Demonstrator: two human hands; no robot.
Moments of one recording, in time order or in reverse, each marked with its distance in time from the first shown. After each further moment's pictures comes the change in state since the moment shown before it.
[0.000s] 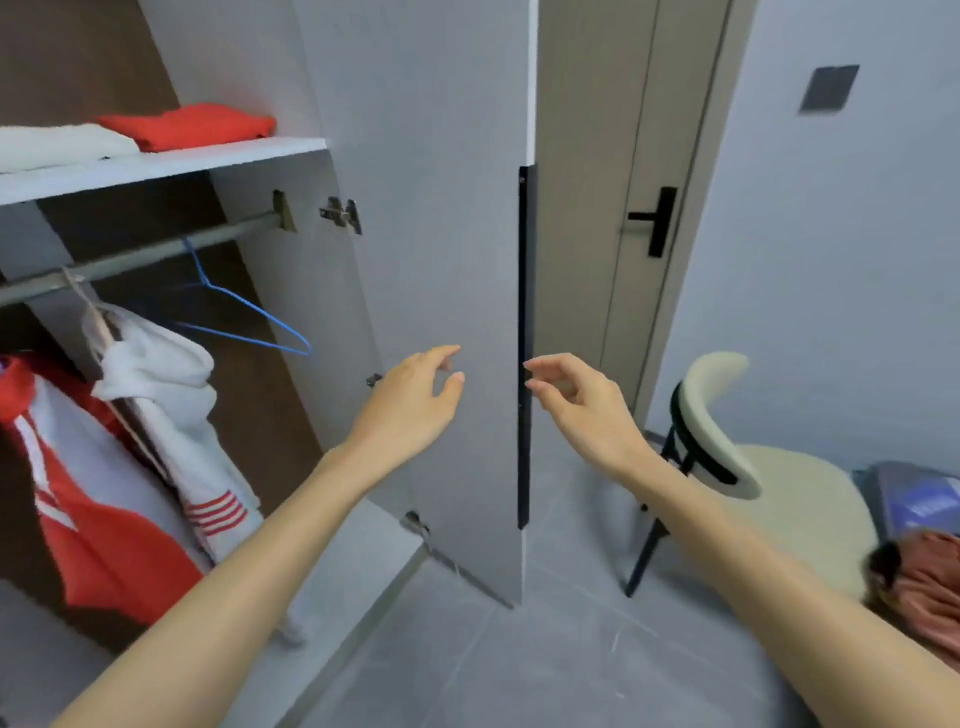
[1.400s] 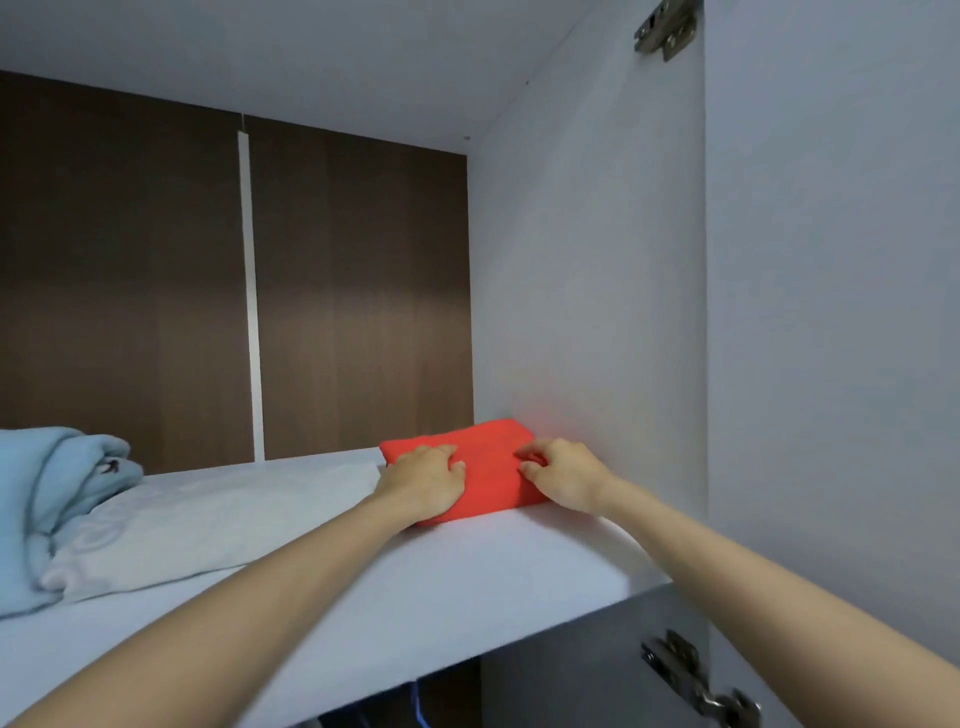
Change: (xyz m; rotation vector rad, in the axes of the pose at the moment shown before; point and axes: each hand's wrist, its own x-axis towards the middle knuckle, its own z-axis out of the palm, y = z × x) left_hand 0.443 -0.353 -0.302 0.418 0.282 -0.470; right_hand 0.618 -0.230 0.352 -0.327 -0.423 -0.505
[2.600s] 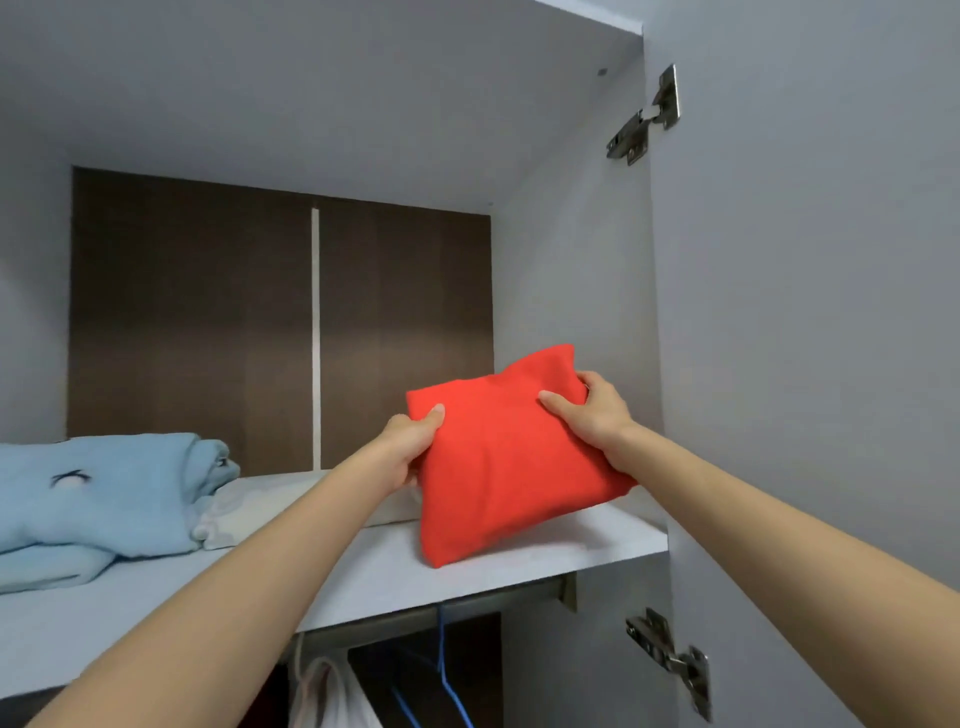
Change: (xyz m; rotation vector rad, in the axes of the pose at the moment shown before) left_hand -0.098 0.034 -0.090 -1.080 0.128 -0.326; right_hand -0.073 -0.049 -0.084 0.515 0.340 0.059
